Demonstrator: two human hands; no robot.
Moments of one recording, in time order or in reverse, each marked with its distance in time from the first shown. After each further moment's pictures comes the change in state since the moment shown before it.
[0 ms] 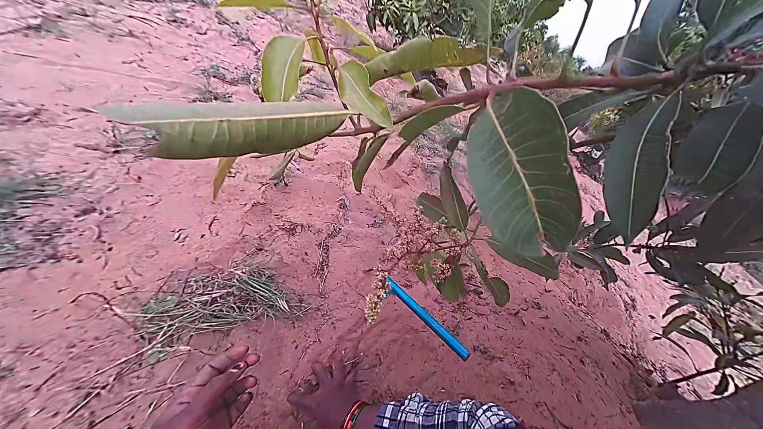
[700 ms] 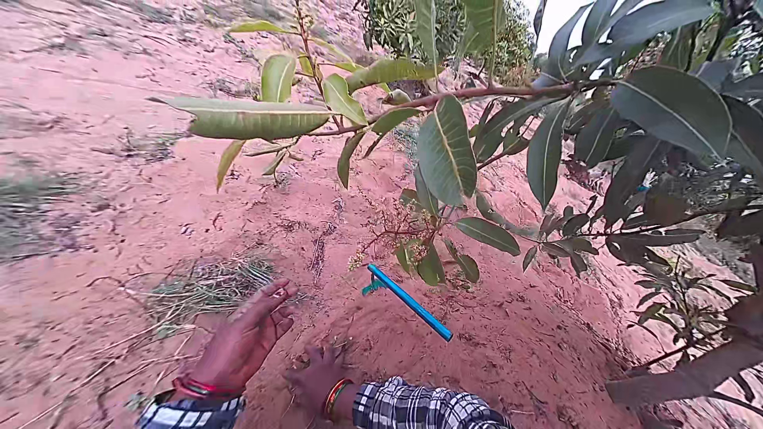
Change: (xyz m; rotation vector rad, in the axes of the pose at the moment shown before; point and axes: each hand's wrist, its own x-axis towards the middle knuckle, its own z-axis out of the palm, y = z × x) left_hand 0.030 0.001 0.046 -0.110 -0.098 0.098; right_hand 0.002 -0.010 0.002 -0.016 0.047 0.034
